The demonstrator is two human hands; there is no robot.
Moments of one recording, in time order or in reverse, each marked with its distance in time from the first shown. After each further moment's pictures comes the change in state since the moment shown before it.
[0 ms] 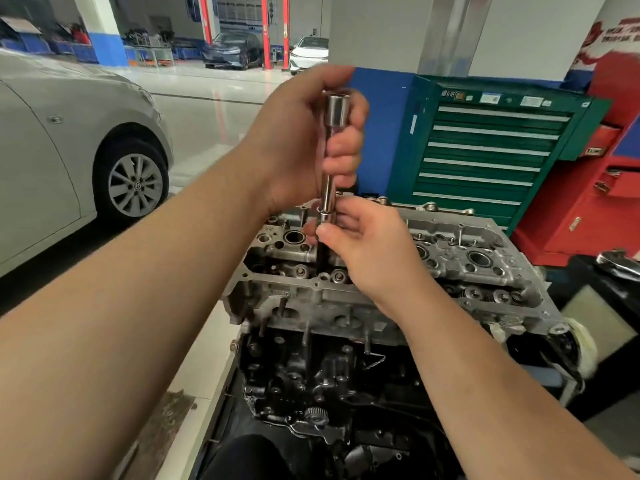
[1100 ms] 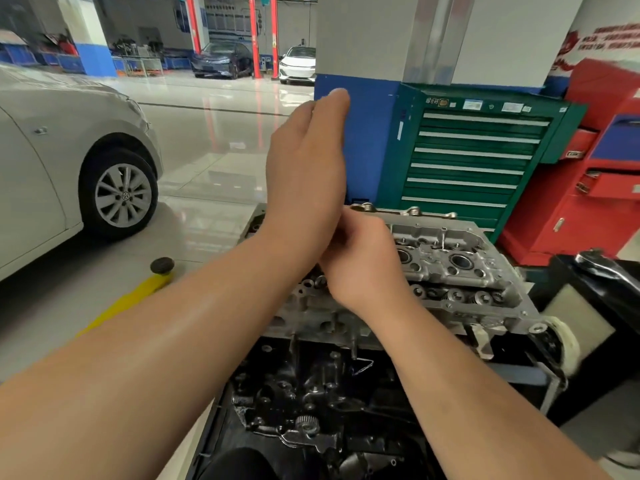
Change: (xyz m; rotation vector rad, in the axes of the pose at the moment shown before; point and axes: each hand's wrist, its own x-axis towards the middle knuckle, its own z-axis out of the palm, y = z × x) left_hand -0.006 -0.037 0.046 0.465 0.584 0.437; right_hand -0.005 -0.007 0.002 -0.267 0.129 -0.072
